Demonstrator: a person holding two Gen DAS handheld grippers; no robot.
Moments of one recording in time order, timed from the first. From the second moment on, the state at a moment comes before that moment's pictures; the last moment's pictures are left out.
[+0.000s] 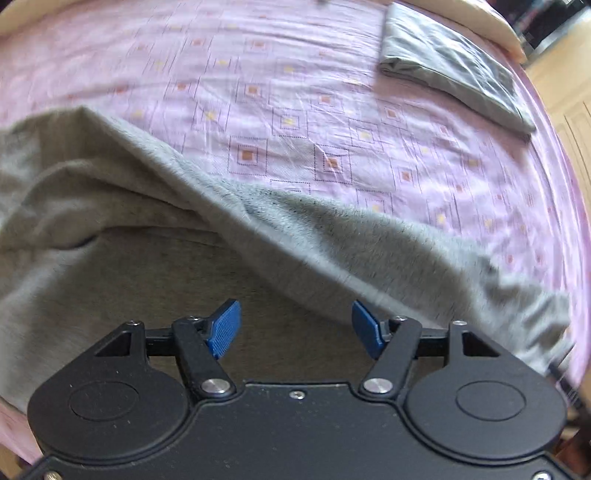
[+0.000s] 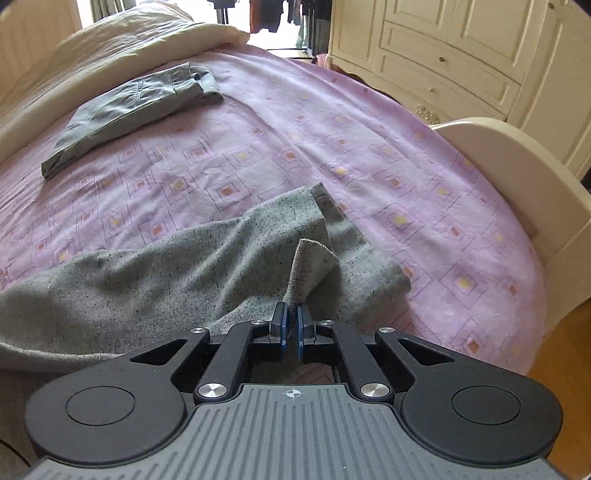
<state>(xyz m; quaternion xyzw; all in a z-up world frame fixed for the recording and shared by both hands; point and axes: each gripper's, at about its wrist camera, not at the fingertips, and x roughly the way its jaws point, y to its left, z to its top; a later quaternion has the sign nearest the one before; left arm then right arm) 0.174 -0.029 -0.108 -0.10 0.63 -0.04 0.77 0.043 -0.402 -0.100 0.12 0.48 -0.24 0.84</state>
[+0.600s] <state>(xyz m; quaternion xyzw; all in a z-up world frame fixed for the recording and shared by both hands) 0.180 -0.055 -0.153 -0.08 0.67 0.01 0.74 0.034 -0.432 -0.093 0.21 0.46 -0.27 0.82</state>
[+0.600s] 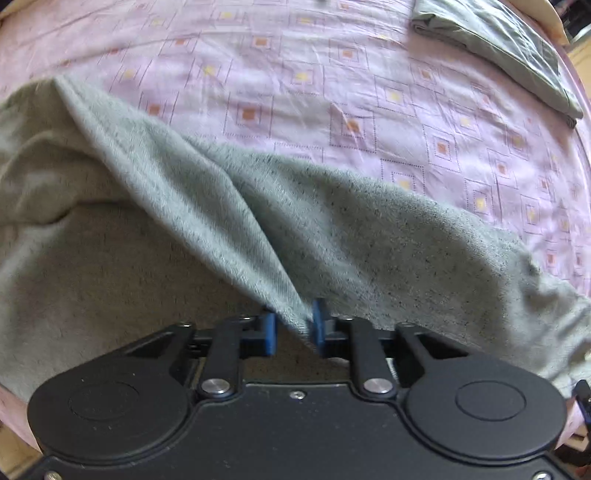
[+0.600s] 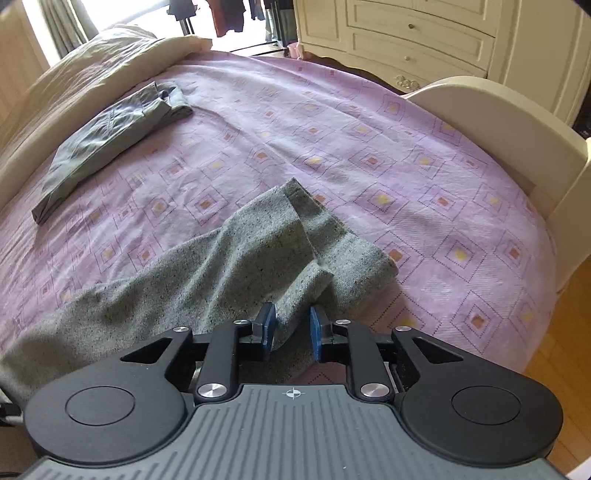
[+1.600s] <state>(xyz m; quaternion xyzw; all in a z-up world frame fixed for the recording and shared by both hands) 0.082 -0.096 -0.147 0.00 0.63 -0.02 0.77 0.054 -0.458 -0.087 0.16 0.48 -0.22 0.83</state>
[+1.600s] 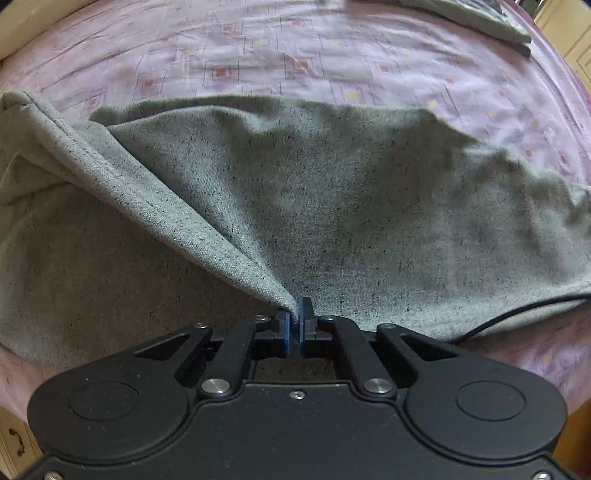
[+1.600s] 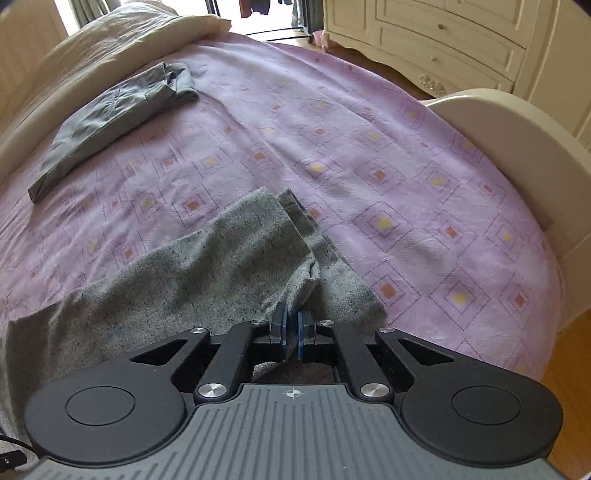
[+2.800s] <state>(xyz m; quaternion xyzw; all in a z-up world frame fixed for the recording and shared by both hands) 0.111 0.166 -0.103 0.05 0.59 0.02 0.81 0.102 -0.151 -0.031 0.03 0.44 0.06 0.89</state>
